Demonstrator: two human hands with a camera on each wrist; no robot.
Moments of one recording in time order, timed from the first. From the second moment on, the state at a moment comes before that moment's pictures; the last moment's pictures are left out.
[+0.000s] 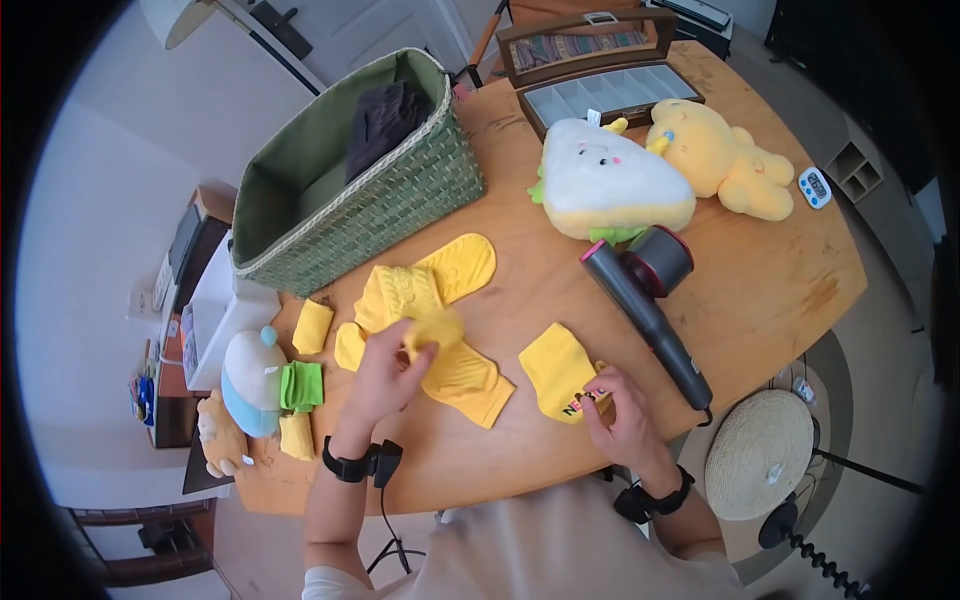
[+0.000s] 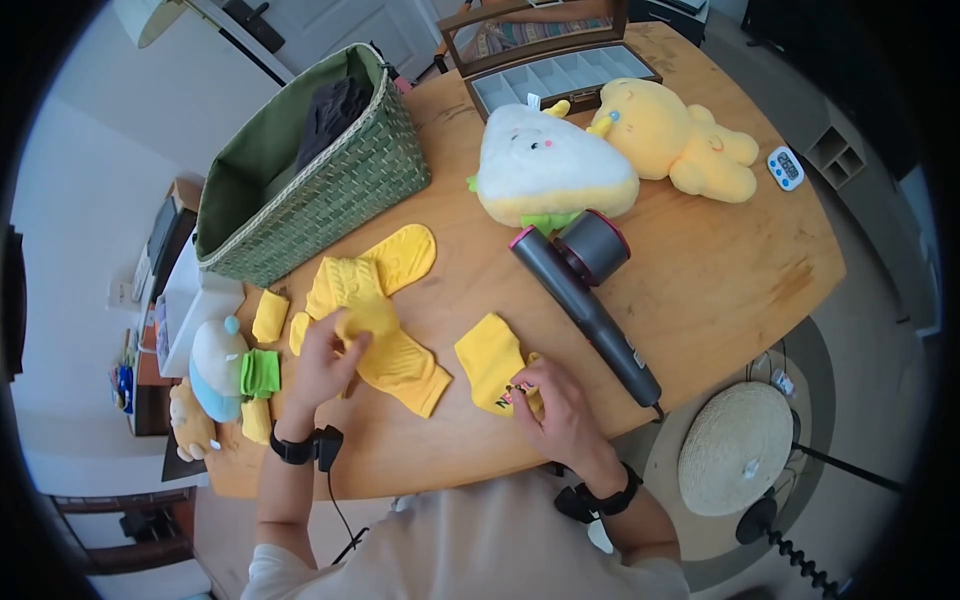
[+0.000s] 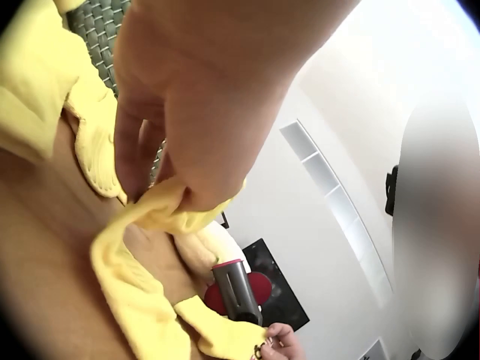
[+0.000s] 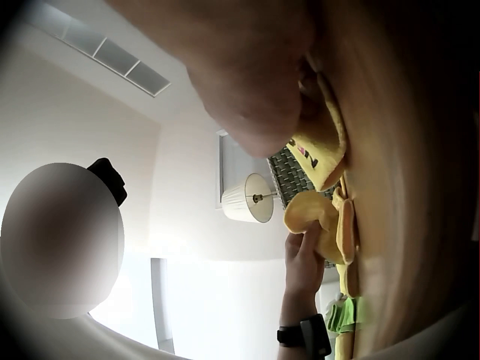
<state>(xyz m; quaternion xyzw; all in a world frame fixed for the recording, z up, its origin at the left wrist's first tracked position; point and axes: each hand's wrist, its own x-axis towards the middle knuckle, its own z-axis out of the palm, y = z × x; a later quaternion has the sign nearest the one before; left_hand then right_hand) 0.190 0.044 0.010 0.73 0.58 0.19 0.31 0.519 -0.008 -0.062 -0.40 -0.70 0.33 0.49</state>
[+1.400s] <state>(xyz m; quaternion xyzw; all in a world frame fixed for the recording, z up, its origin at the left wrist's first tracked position) 0.174 -0.054 0.042 0.71 0.42 0.28 0.48 0.476 -0.001 -0.029 -0.56 -0.77 0.21 0.22</state>
